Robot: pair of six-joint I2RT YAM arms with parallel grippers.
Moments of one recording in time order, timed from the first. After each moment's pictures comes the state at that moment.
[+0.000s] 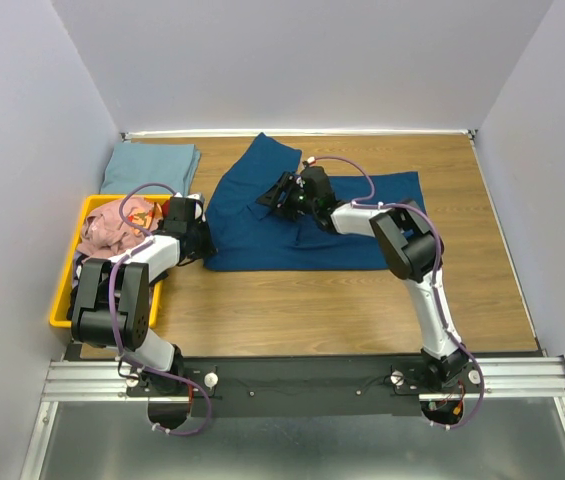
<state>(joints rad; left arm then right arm) -0.11 1.54 0.75 -0.15 0.15 -0.34 0.59 2.30 1.47 0.39 -0.27 1.00</state>
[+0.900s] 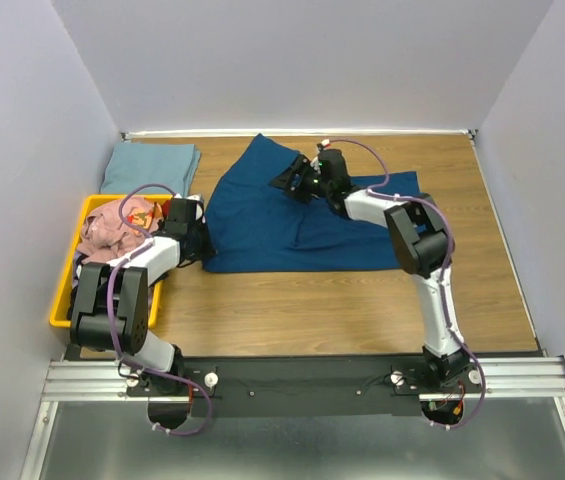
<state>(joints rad) -0.12 1.52 0.74 -0.17 0.12 -0.34 0.50 2.32 1.61 0.34 -0.33 0.95</state>
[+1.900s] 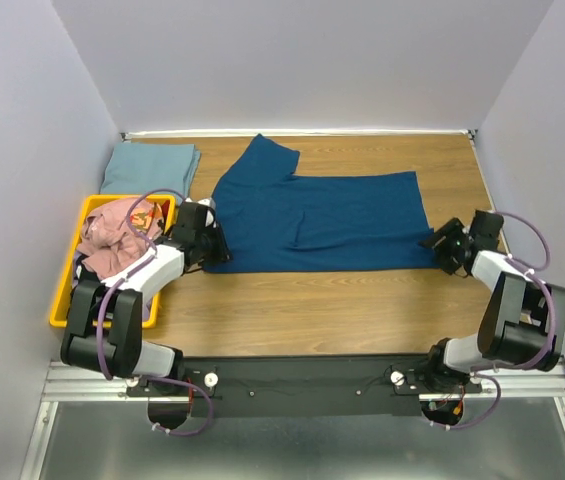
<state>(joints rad) -0.23 1.38 0.73 -0.24 0.16 -0.46 -0.29 1.43 0.64 -0.08 -0.26 0.60</state>
